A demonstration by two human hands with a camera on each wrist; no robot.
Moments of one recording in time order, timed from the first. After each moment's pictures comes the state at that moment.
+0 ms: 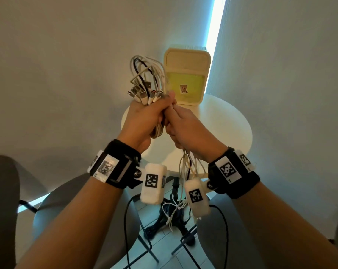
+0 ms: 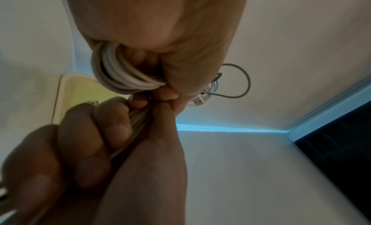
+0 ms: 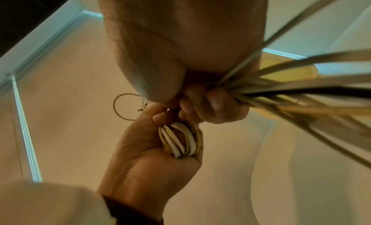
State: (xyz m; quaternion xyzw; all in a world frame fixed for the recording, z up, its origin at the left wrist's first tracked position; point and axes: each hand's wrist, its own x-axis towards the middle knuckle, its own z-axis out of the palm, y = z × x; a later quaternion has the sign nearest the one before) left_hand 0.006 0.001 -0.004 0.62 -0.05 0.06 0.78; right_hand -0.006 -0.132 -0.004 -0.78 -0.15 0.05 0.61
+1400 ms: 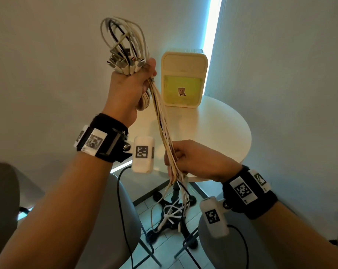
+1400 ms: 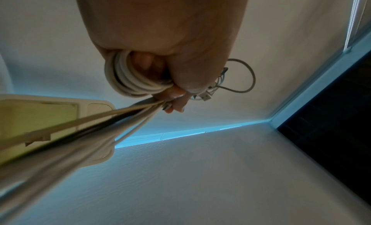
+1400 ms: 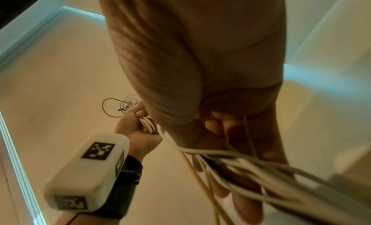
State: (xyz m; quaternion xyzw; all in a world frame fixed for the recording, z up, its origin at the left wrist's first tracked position) left_hand 0.042 0.022 0.046 0.63 -0.07 0.16 0.75; right_hand -0.025 -0.170 -0.035 -0.83 -0.20 0.21 0.47
